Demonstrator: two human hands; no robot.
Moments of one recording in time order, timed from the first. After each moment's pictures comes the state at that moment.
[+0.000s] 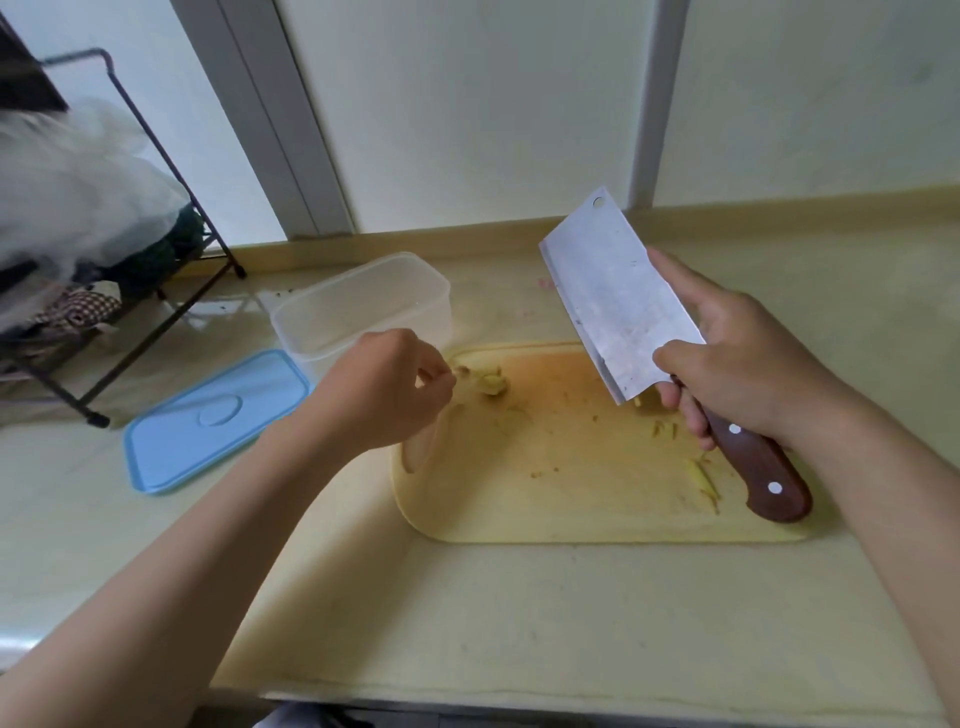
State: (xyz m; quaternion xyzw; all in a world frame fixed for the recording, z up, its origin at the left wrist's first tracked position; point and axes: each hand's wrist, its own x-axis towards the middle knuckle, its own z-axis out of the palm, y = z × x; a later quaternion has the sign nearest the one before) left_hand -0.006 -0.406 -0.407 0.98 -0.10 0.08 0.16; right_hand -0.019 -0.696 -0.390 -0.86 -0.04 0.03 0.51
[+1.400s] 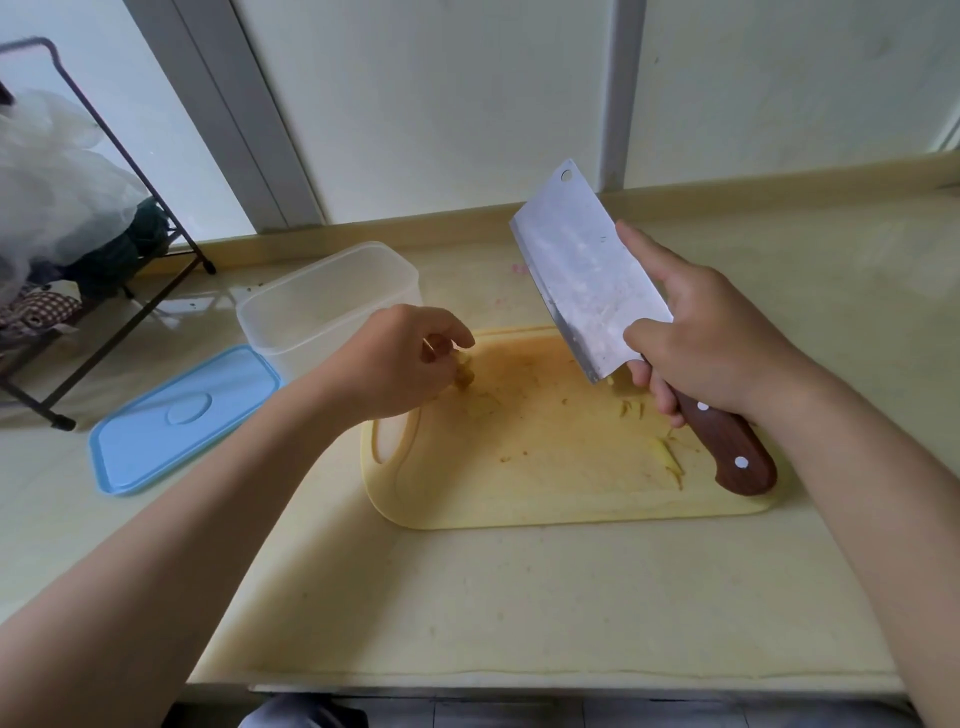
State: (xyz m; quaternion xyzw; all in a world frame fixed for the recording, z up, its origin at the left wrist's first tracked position) left_hand 0.006 -0.433 -0.398 0.96 -0.14 0.00 0.24; right_hand -0.021 -0.700 -0.390 -0.87 -0.05 0.02 0.50
